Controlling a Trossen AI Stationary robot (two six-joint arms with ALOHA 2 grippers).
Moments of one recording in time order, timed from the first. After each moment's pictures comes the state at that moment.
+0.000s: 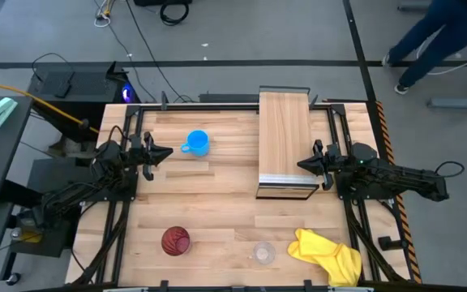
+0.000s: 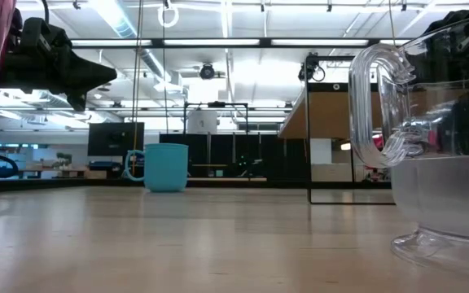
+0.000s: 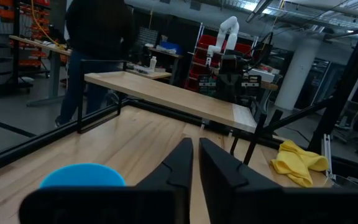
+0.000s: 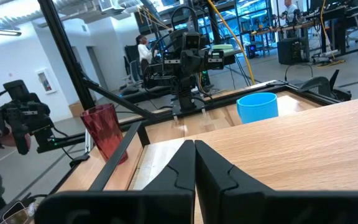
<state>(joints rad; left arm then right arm) 0.59 0.01 0.01 0.09 0.37 -0.28 -0.25 0.04 0.01 0.07 -0.26 0.27</state>
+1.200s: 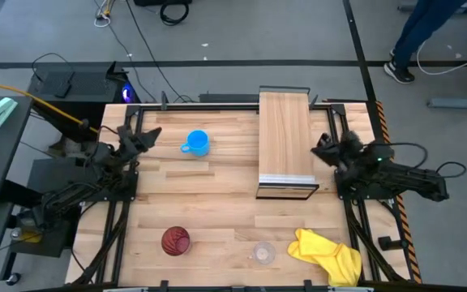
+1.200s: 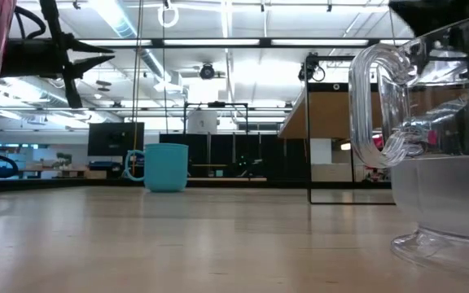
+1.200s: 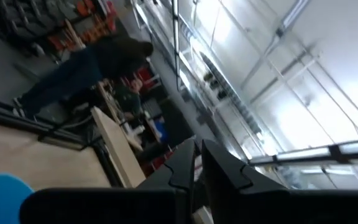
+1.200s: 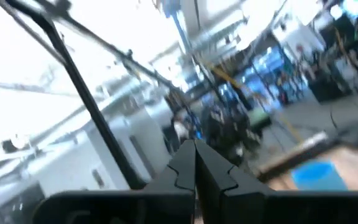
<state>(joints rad) 0.59 0.01 0.01 0.34 0.00 -1.14 -0.25 0.04 0.12 0.33 -0.19 0.65</state>
